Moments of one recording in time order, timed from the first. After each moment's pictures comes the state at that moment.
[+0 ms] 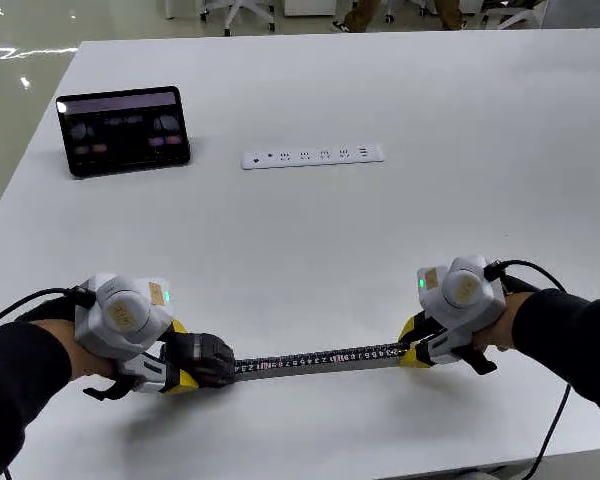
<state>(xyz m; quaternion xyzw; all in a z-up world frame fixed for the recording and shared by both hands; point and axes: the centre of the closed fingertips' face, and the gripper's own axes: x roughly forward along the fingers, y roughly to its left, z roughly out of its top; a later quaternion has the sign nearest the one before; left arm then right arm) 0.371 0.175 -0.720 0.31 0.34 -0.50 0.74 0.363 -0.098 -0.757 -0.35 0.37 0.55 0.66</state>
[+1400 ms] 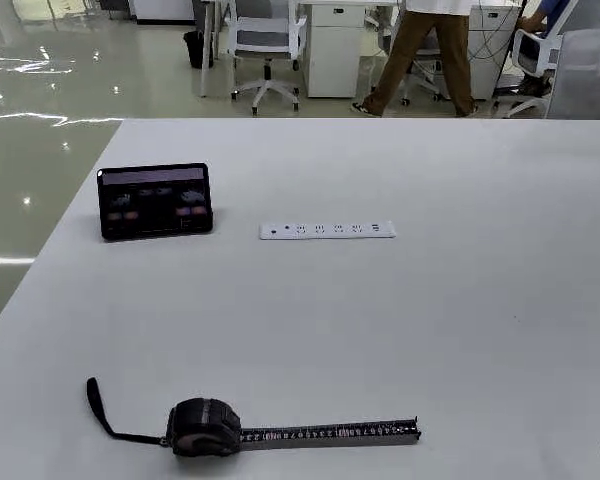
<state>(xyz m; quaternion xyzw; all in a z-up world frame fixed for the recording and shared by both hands) 0.290 0.300 -0.641 0.04 0.27 -0.25 0.93 0.260 -0.224 -0.675 -0.15 0.32 0.33 0.88</state>
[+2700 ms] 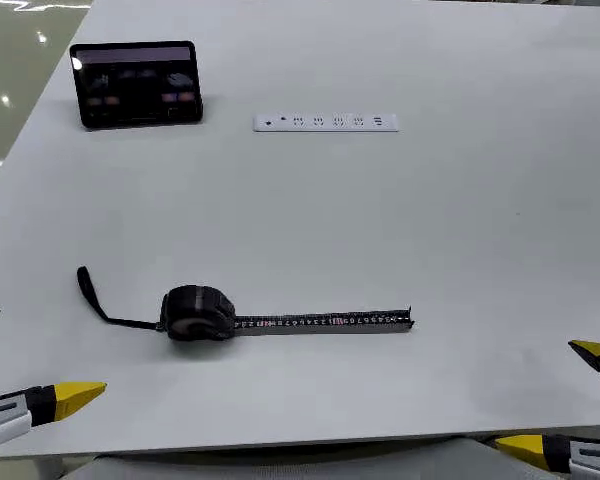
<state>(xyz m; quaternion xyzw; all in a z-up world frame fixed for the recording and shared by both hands) 0.291 0.303 -0.664 0.04 0.27 -0.24 0.93 0.259 -0.213 -0.696 -0.14 0.32 0.33 0.87</state>
